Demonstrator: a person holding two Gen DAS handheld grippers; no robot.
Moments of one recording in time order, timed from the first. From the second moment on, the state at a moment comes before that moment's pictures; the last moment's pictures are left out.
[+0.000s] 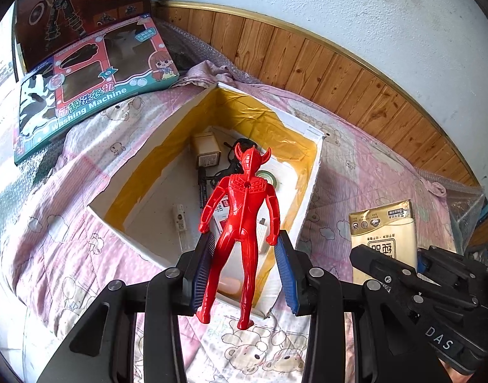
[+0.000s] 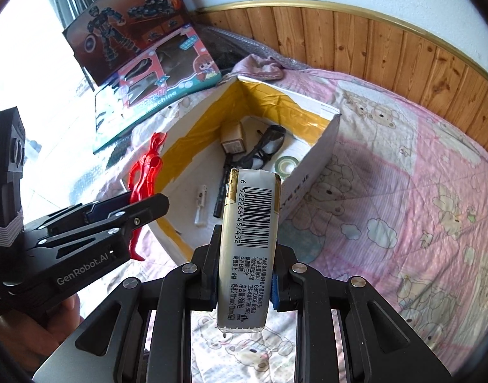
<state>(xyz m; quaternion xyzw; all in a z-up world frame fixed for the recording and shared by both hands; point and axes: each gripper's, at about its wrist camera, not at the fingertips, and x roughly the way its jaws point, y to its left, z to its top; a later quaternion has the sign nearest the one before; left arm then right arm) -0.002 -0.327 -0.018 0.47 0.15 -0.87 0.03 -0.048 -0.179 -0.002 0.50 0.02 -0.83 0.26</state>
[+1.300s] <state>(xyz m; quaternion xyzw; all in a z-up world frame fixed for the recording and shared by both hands) -0.094 -0.397 -0.089 0.54 0.18 -0.82 0.08 -0.149 -0.229 -0.069 0.55 0.06 -0.78 0.29</state>
